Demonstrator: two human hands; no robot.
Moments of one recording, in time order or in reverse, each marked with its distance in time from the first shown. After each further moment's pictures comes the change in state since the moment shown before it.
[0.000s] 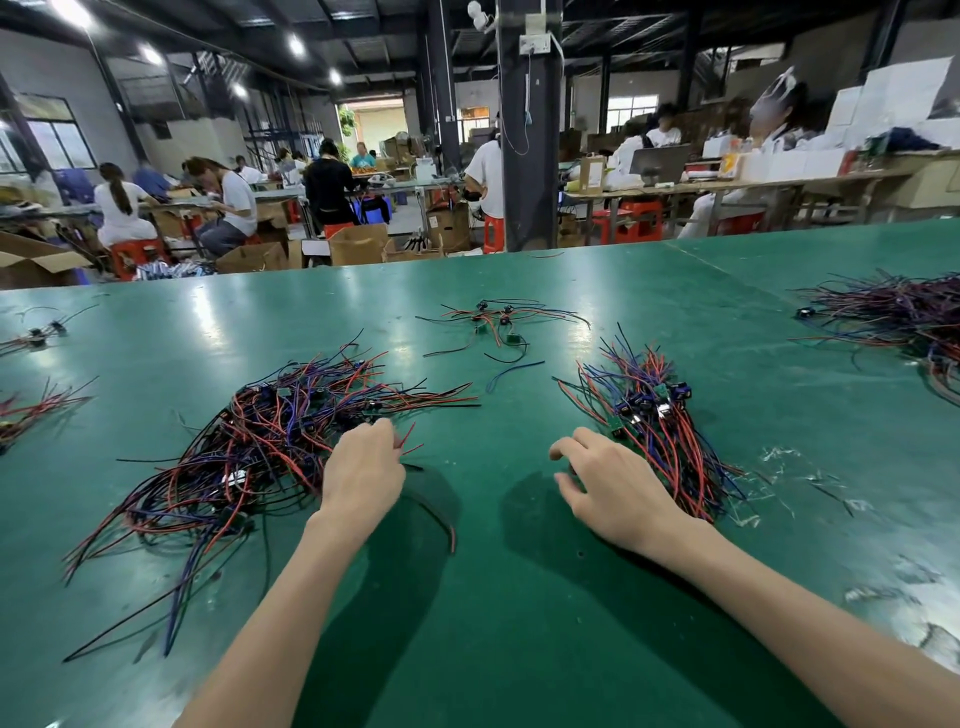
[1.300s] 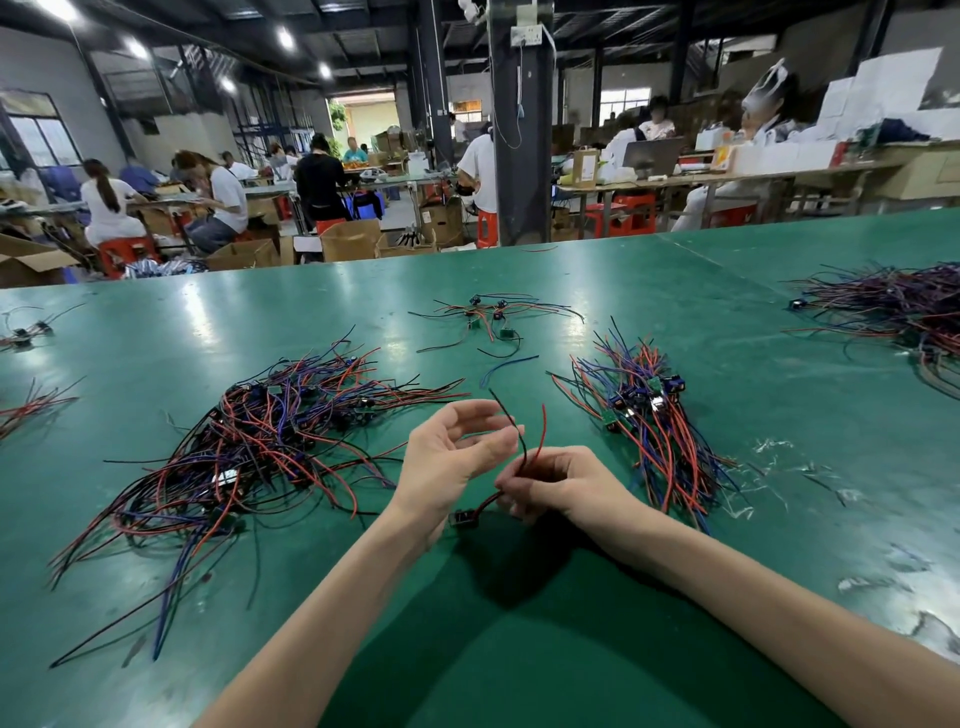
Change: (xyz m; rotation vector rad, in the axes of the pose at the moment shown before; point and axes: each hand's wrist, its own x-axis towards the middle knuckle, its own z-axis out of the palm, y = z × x) left_hand -0.037 0.069 0.005 -1.508 -0.264 -0.019; right_hand -0.004 -0.038 -0.003 1.362 -0.212 0.277
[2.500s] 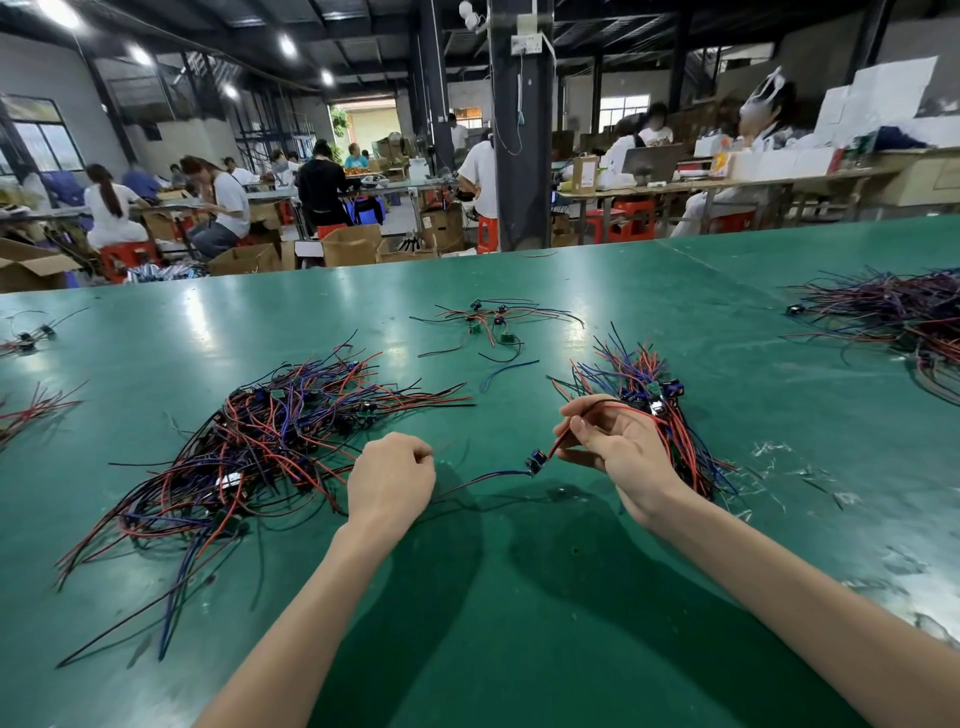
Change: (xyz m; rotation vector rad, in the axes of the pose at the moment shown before) left_hand 0.010 0.000 -0.046 1.321 0.275 0.006; right_hand 0.008 -0.011 -0.035 0.126 0.399 -0.129
